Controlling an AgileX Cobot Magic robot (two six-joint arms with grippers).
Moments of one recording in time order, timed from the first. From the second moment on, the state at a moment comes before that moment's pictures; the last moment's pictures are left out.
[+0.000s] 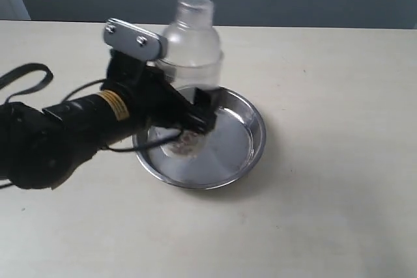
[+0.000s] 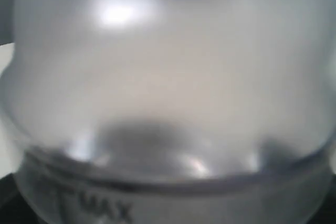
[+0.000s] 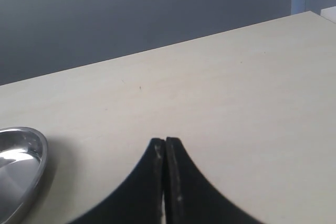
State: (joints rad) left arm -0.65 1.55 -0.63 -0.21 -0.51 -0.01; right arm -0.07 0.00 0.00 0.20 0.32 0.06
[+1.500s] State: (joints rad) left arm -0.63 1.55 -0.63 -0.11 -0.56 -0.04; right arm -0.07 0.00 0.00 0.20 0.32 0.06
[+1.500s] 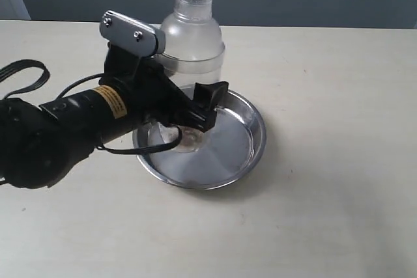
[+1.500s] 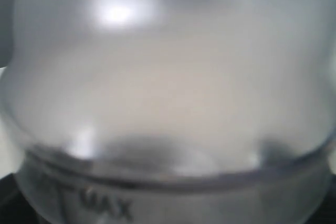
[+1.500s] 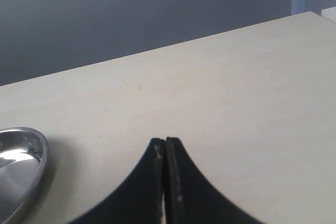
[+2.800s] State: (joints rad) left arm -0.64 1.69 -0.54 0.00 -0.98 -0.11; right arm -0.07 0.00 0.00 0.20 0.32 0.06
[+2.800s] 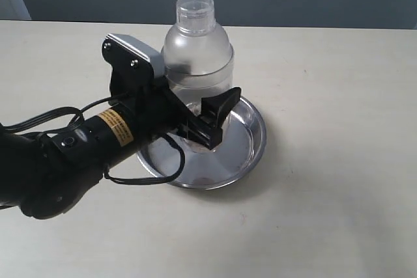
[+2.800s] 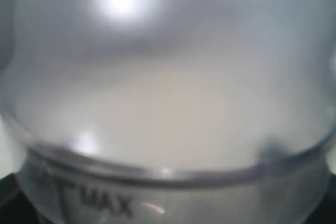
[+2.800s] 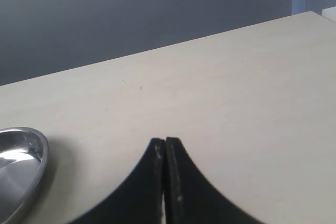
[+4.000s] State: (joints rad) left arm -0.64 1.81 -0.55 -0.03 -1.05 -0.07; right arm -0.07 0.00 0.00 0.20 0.32 0.06
